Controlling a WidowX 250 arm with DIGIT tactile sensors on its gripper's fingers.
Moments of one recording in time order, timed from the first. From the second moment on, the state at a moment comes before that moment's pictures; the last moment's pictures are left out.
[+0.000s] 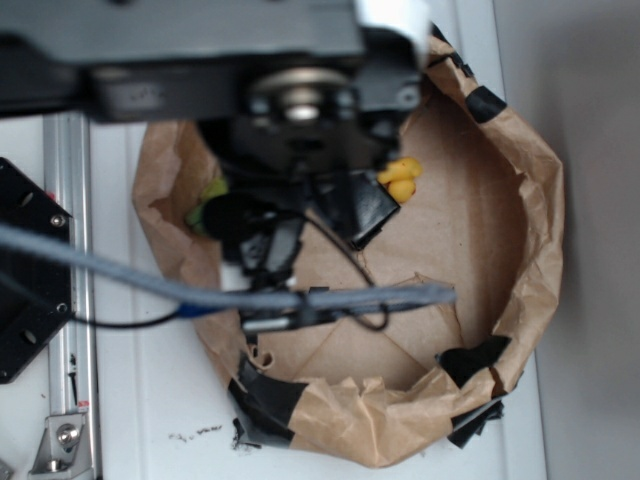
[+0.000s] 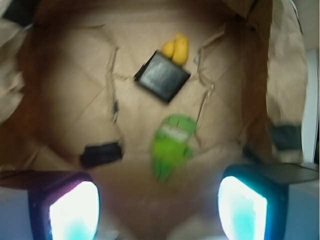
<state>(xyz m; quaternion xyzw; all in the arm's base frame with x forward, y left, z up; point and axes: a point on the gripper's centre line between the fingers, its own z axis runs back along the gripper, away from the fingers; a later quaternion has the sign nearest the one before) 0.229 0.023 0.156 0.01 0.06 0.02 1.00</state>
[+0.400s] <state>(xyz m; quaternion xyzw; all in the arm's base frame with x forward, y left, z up) 0.204 0.042 0.067 0.07 0.07 -0.05 0.99</state>
